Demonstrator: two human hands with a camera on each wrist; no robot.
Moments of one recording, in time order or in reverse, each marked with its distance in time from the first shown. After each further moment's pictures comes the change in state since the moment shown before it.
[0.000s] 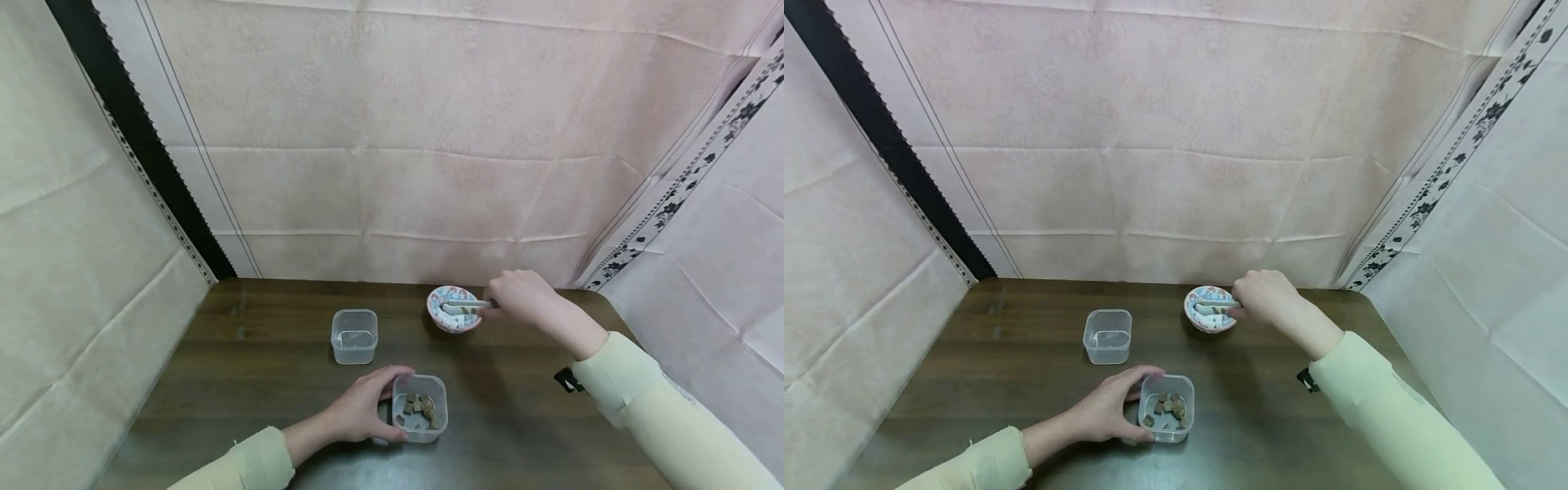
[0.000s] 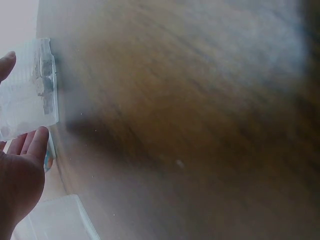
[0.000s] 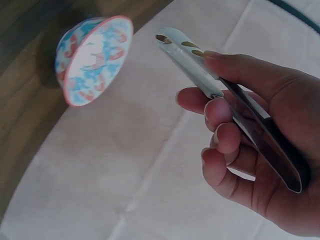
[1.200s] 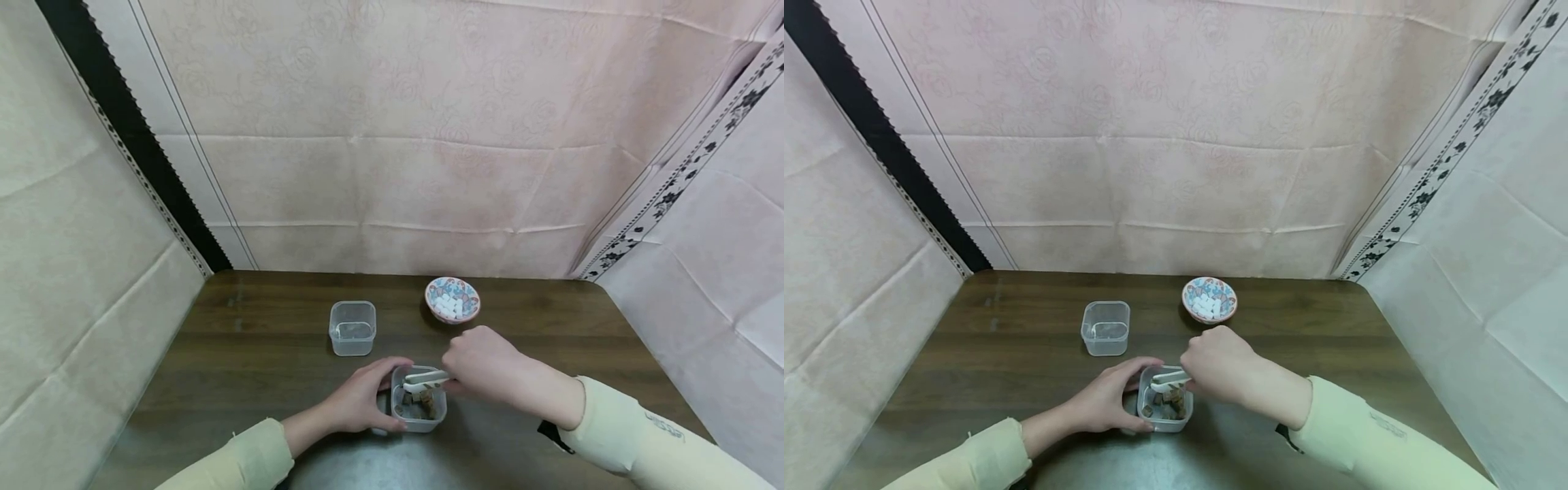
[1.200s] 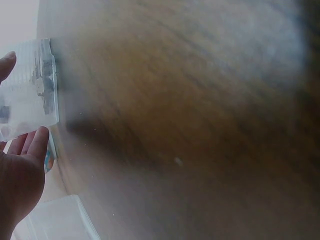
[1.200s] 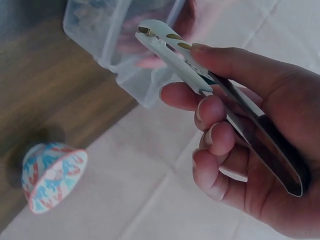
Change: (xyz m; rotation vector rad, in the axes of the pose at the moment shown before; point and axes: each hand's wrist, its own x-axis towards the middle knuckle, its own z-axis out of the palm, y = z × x) left_hand 0.003 -0.002 -0.003 0.017 -0.012 0.016; right_hand -0.031 -0.107 0.014 -0.195 -0.066 -0.265
